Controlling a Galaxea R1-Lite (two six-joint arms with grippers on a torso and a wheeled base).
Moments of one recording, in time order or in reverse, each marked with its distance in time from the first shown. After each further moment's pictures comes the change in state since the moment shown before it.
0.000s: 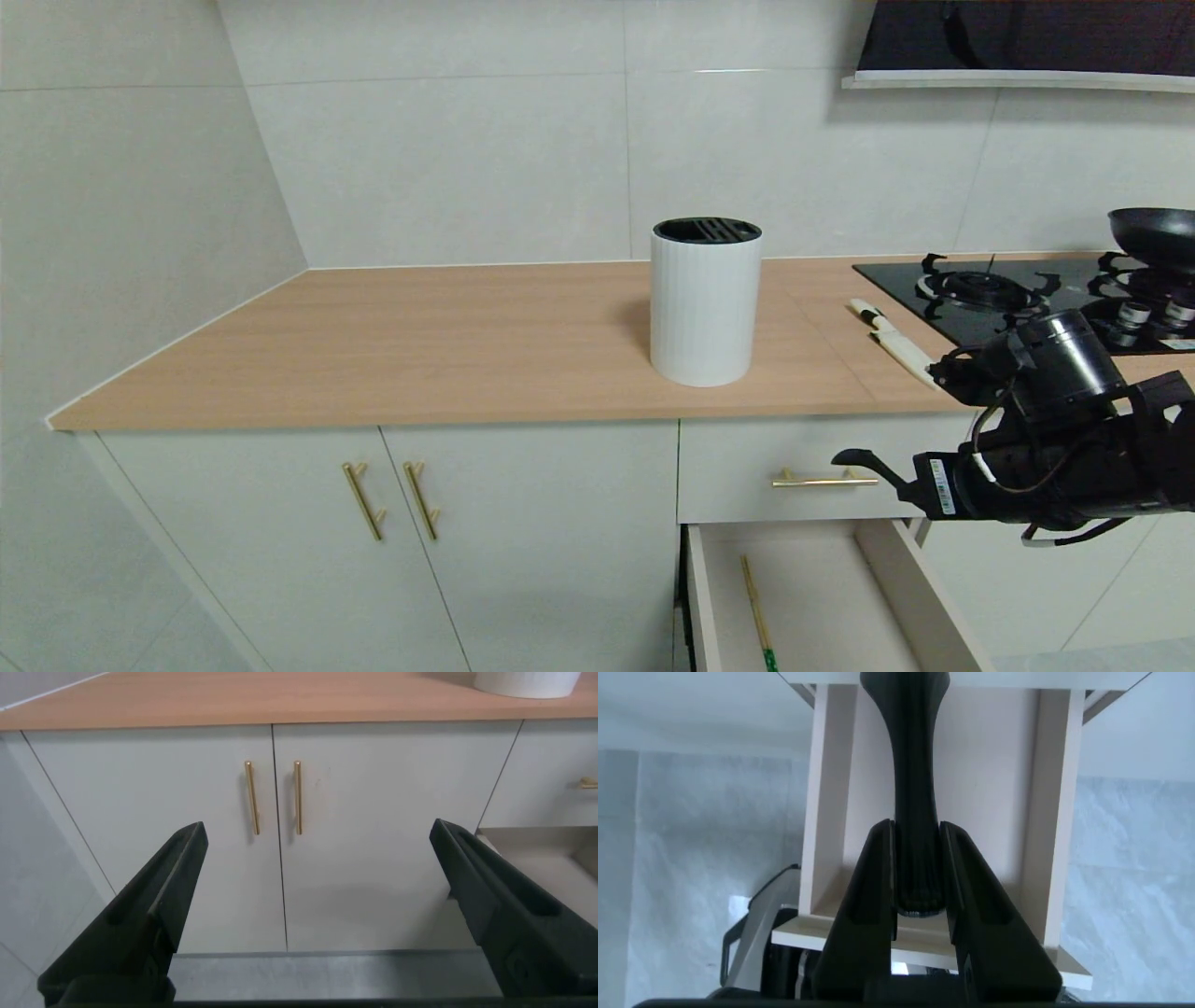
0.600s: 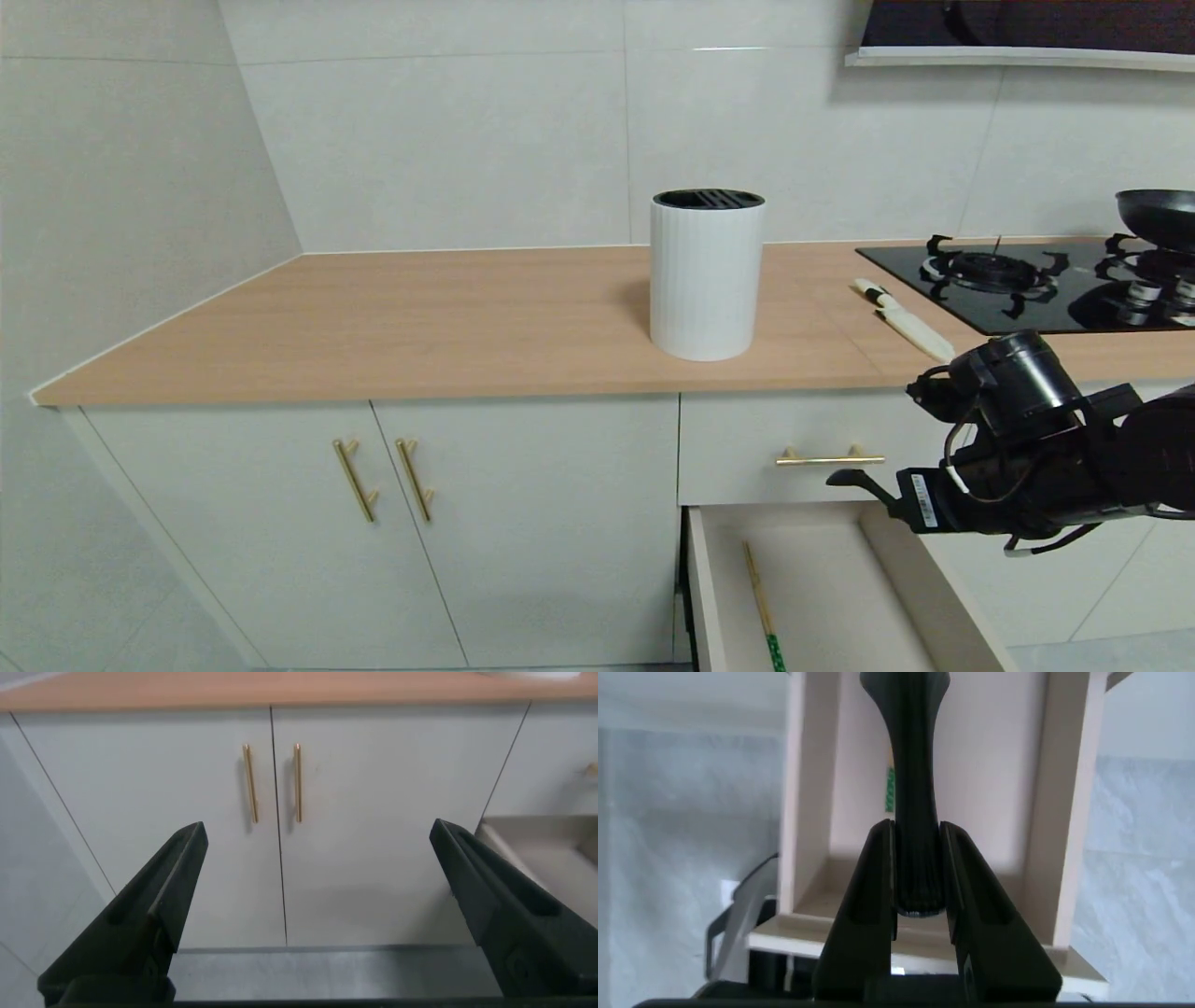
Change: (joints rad) left arm 0.000 0.000 0.000 0.000 0.000 0.000; right arm 0.000 0.077 -0.004 -0.001 -0.004 0.000
